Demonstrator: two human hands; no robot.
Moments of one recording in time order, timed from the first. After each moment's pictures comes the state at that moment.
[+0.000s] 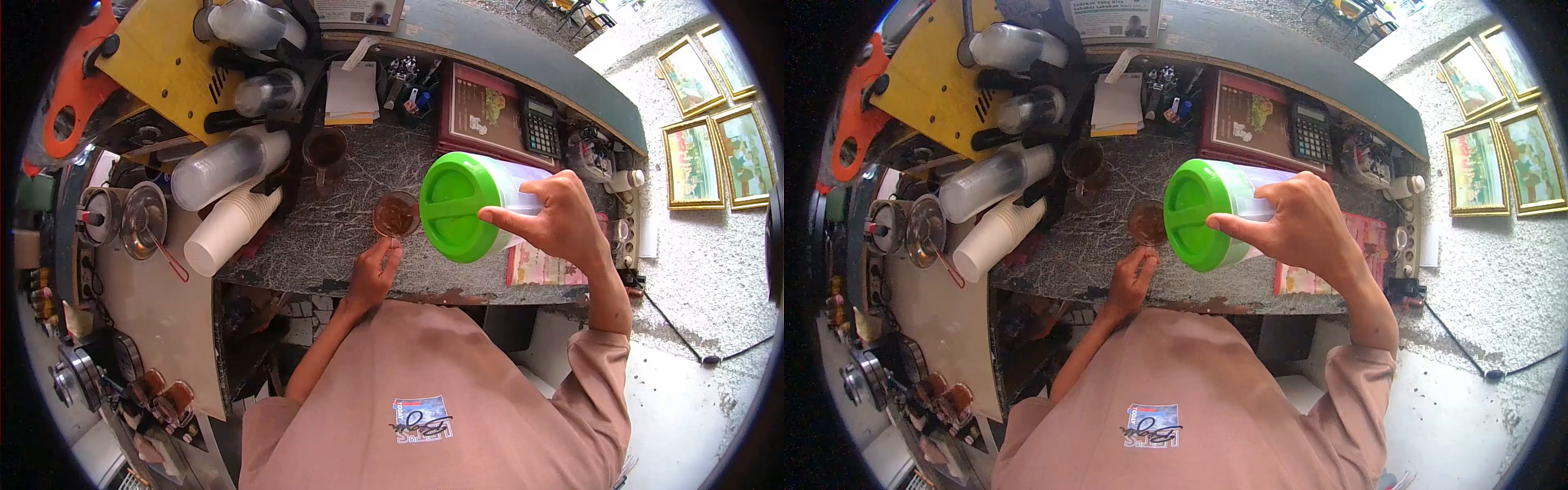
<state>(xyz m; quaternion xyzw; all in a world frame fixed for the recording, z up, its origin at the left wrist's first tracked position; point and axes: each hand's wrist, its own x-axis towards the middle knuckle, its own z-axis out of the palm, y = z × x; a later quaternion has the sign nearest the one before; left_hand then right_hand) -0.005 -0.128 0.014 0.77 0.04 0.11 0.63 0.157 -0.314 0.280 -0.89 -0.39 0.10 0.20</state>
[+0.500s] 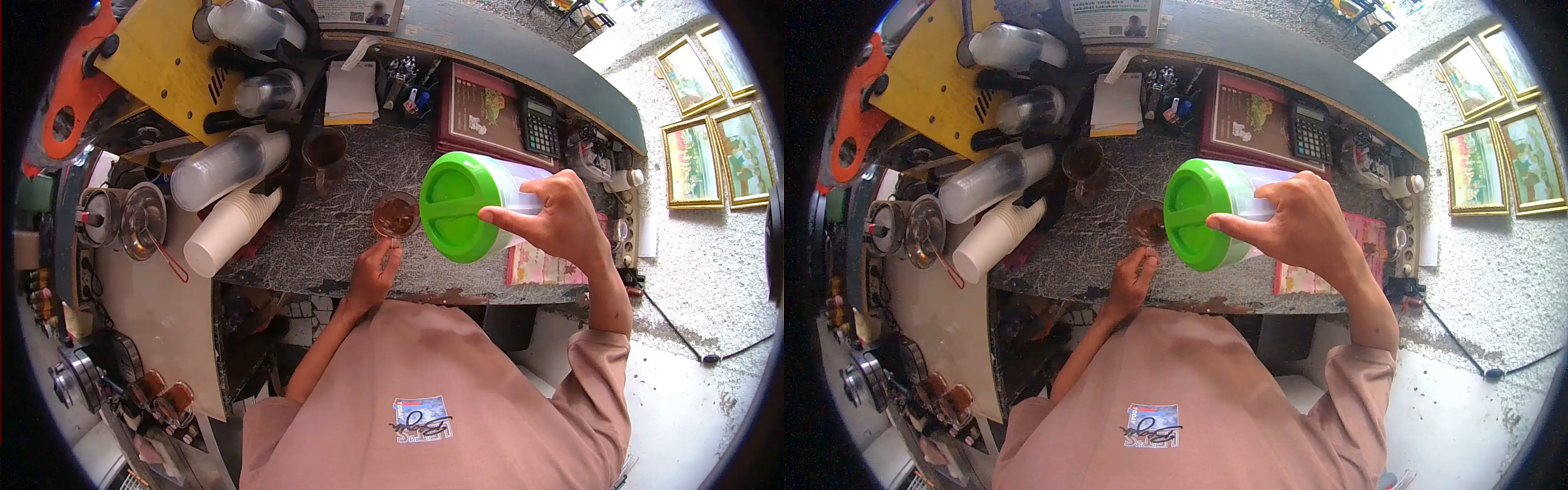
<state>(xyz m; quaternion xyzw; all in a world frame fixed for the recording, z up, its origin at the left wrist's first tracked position) -0.005 -0.128 0.010 0.78 0.04 0.11 0.62 0.155 -0.312 0.282 -0.89 -0.39 0.09 0.21</state>
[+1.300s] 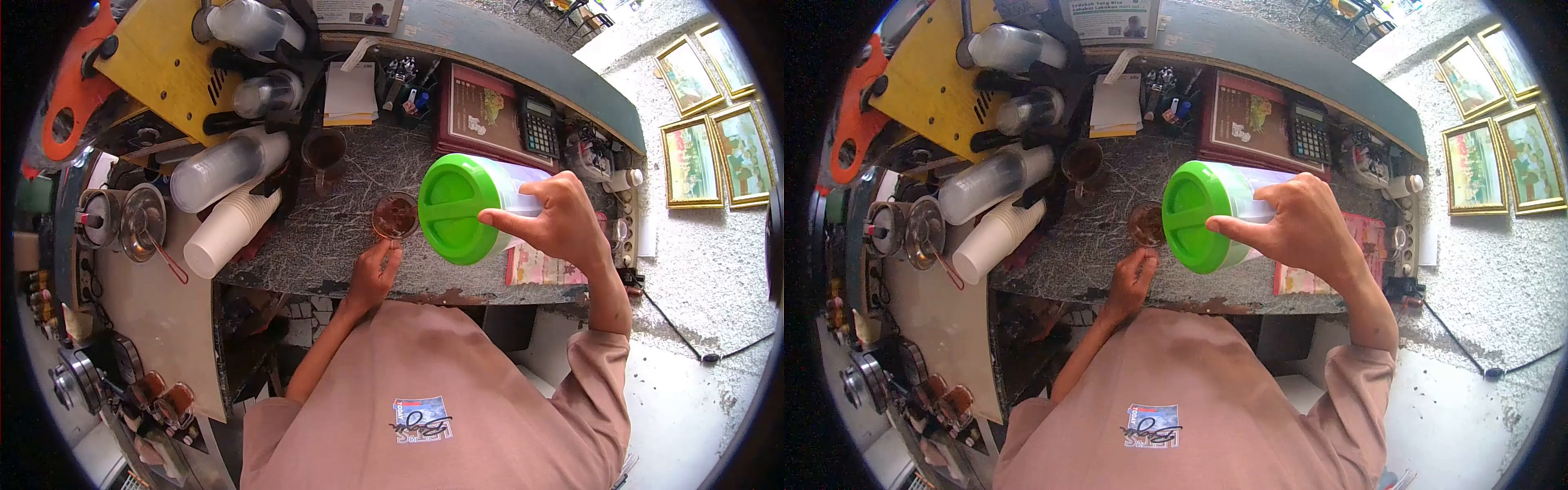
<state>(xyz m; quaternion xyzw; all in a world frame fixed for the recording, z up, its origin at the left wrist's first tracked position) -0.005 -0.126 0.010 0.78 0.03 0.09 0.62 0.156 -0.313 0.282 -0.89 -0.39 0.10 0.21</state>
